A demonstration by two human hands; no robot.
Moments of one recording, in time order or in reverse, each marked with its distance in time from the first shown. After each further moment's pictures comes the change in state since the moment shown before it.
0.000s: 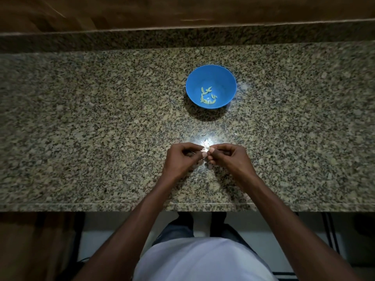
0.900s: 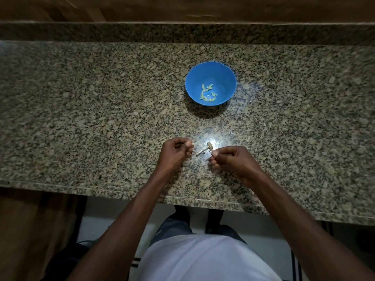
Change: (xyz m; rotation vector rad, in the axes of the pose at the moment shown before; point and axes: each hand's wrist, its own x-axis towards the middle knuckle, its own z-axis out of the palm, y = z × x) left_hand -0.005 0.004 0.015 -0.211 0.168 -0.211; right_hand 0.007 -0.008 -0.042 -0.076 -0.129 0.207
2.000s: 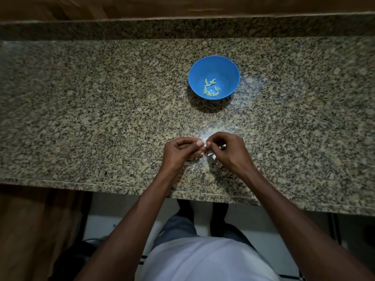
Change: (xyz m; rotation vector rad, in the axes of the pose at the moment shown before) left_hand -0.025 0.000 0.000 -0.329 -0.075 -0.036; right_hand 0.002 0.003 0.029 -0.583 0.113 -0.551
